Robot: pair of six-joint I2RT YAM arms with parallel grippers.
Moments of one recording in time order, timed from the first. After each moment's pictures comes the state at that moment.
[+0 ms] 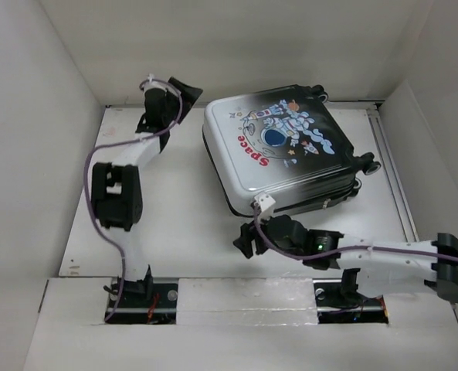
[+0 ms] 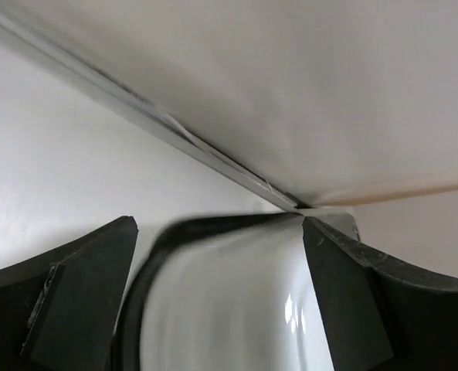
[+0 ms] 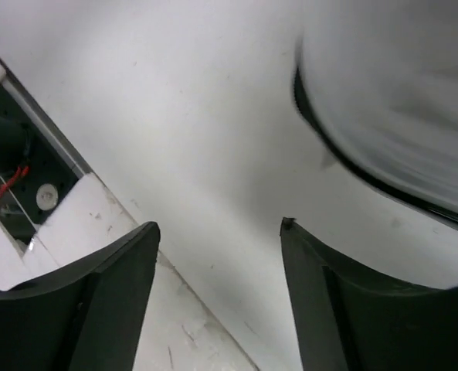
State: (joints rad) left arm -0.16 1.84 1.34 0.32 0.15 -1.04; right arm 1.24 1.15 0.61 0.04 0.27 0.48
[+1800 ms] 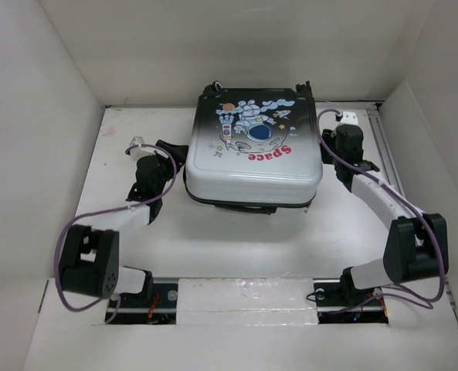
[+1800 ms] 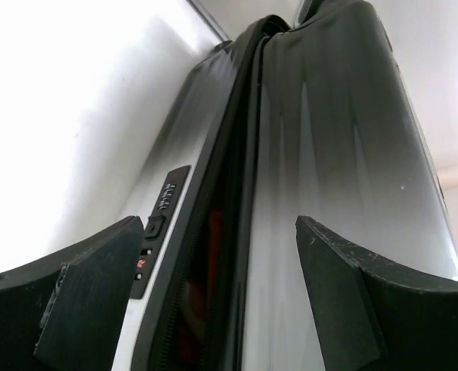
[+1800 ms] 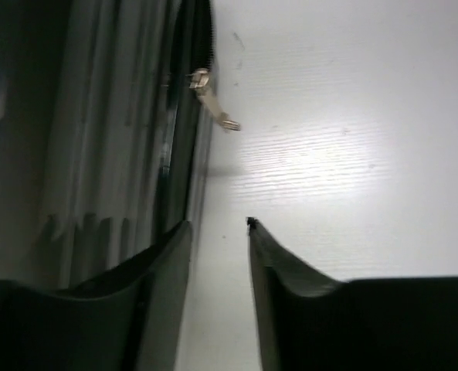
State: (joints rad) left arm -0.21 1.37 0.57 0.60 -0.04 -0.99; right arm 0.15 1.45 0.98 -0.02 0.09 0.21
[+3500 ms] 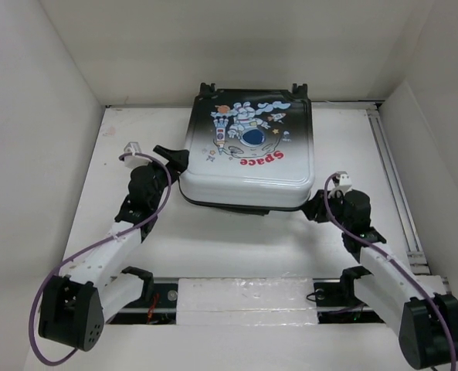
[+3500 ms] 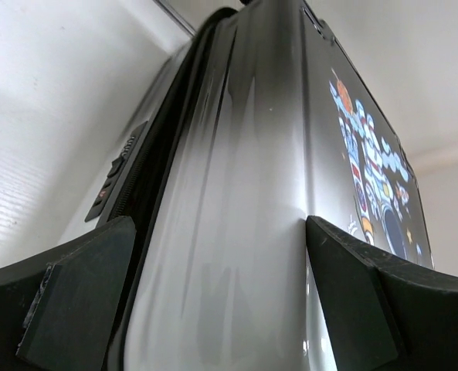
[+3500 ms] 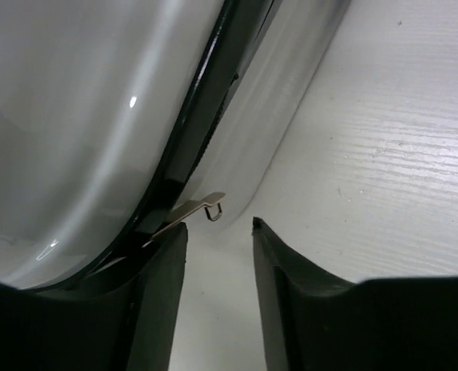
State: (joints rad) left arm -0.30 0.99 0.52 0.28 -0.14 -0.93; right arm 0.16 0.84 0.25 0.18 -0.36 0.35
